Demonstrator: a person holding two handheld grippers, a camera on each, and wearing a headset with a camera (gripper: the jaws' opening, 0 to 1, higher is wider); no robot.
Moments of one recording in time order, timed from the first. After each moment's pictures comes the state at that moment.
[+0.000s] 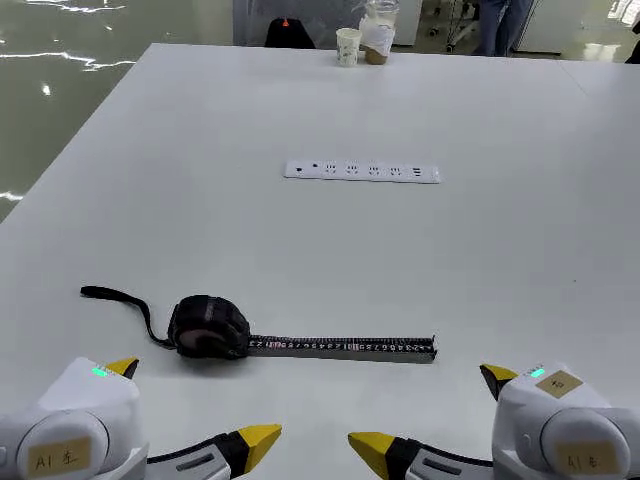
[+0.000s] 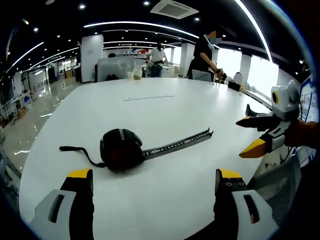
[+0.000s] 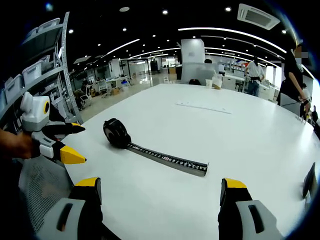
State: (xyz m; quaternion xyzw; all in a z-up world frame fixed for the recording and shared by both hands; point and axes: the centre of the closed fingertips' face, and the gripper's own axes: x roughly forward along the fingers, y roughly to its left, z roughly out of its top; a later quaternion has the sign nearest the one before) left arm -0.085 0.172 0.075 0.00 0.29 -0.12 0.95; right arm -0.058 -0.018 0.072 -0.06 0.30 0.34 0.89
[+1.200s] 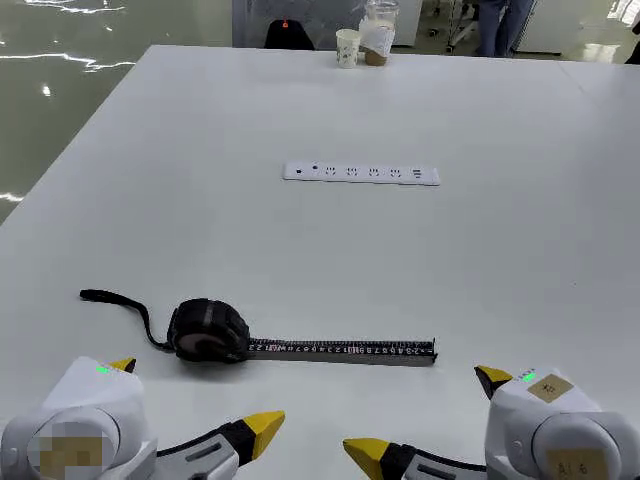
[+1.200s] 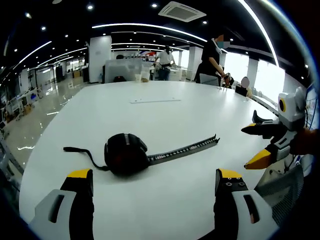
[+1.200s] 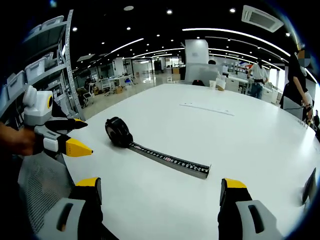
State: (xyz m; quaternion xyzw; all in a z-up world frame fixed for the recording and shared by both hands) left arm -0.073 0.177 0.079 0.00 0.28 -0.09 0.96; right arm -0.055 -0.016 0.070 -0.07 0.29 0.35 0.89
